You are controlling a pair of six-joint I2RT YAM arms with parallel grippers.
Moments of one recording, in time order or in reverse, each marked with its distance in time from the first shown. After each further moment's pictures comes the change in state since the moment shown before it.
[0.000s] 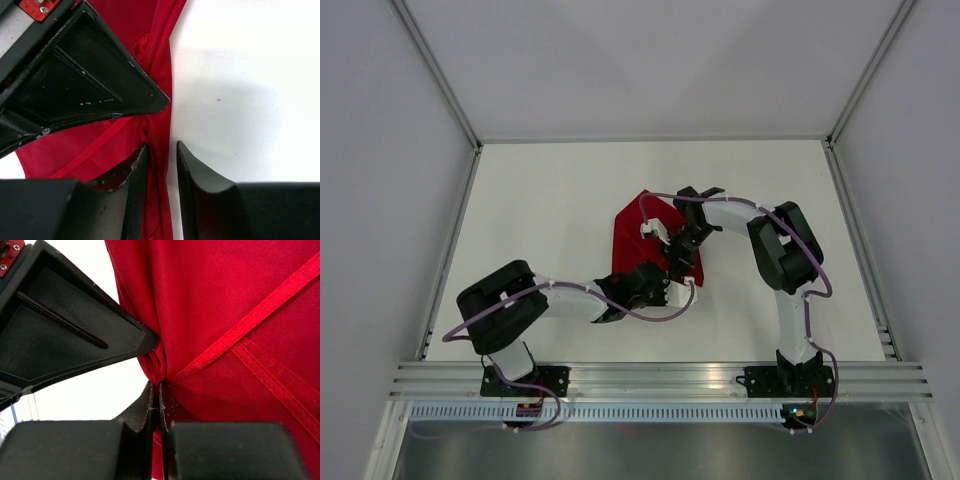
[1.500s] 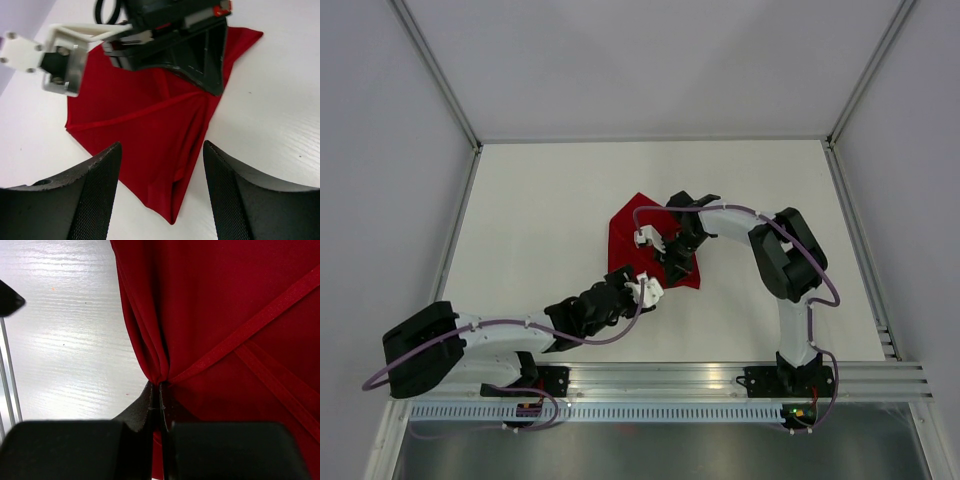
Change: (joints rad) left arm -0.056 -0.506 -0.334 0.185 -0.225 -0.271; right arm 0.063 -0.071 -0.075 0.089 0.061 -0.014
